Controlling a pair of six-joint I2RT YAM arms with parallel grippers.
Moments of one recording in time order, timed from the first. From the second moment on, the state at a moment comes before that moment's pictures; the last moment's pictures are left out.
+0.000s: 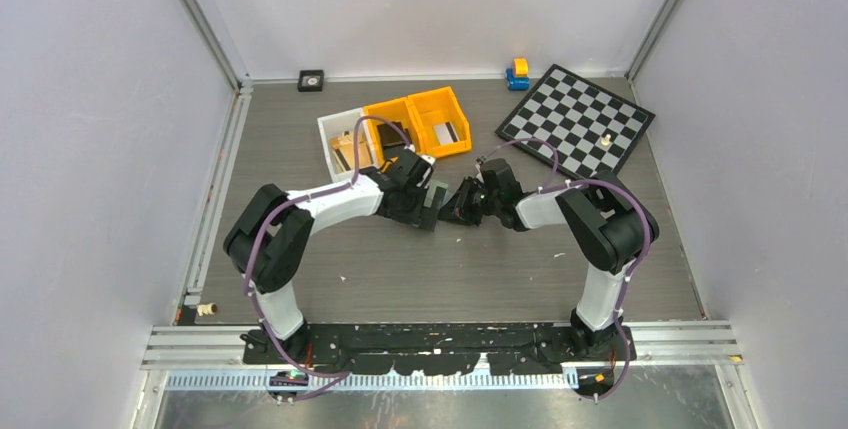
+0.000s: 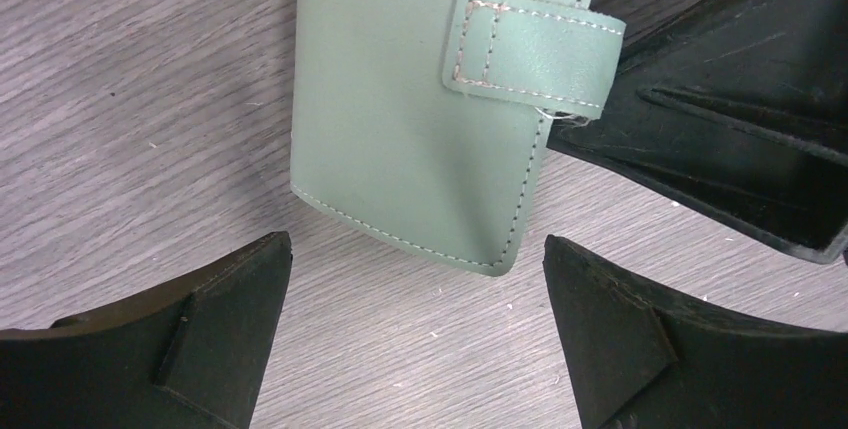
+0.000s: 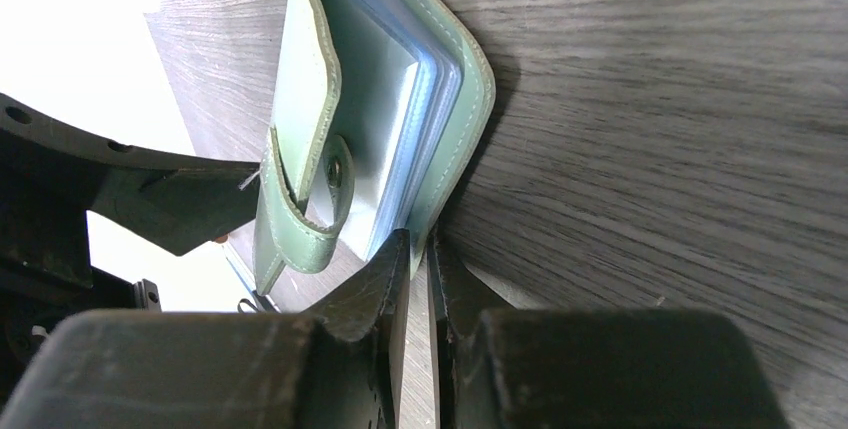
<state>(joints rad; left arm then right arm) -0.70 1.77 1.11 -0.42 0.00 -0.35 0.52 1.84 0.76 0.38 -0.43 1.00</state>
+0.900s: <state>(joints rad) -0.78 1.80 1.25 -0.48 -0.14 -0.15 0.50 1.72 0.67 0.37 -0.33 0.99</state>
